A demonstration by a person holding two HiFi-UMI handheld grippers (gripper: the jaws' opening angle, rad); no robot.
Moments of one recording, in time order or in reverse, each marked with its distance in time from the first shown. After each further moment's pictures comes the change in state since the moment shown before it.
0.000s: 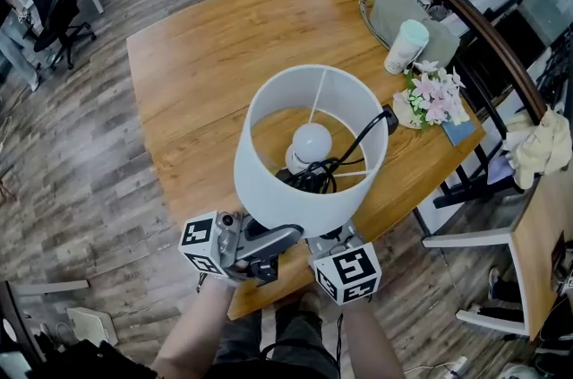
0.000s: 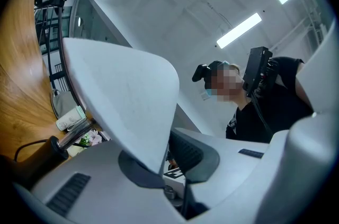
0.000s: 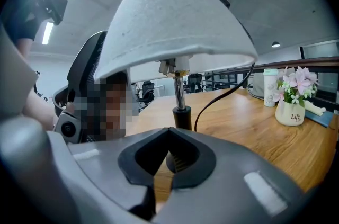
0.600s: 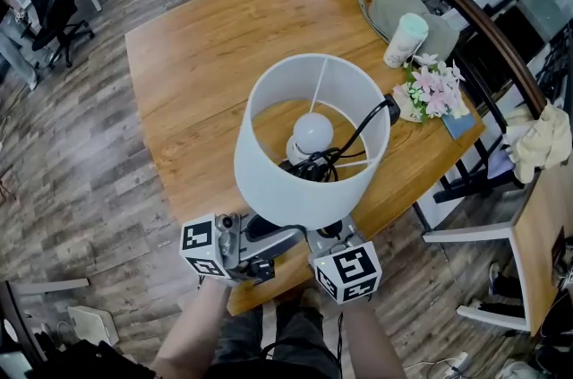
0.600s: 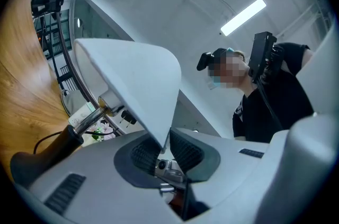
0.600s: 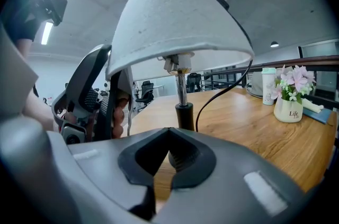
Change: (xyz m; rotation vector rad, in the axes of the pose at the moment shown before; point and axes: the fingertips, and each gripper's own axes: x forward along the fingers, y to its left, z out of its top) left arm -0.013 0.005 -0.025 0.041 0.104 0.097; right arm -0.005 0.006 -0.007 0.006 -0.001 -0.009
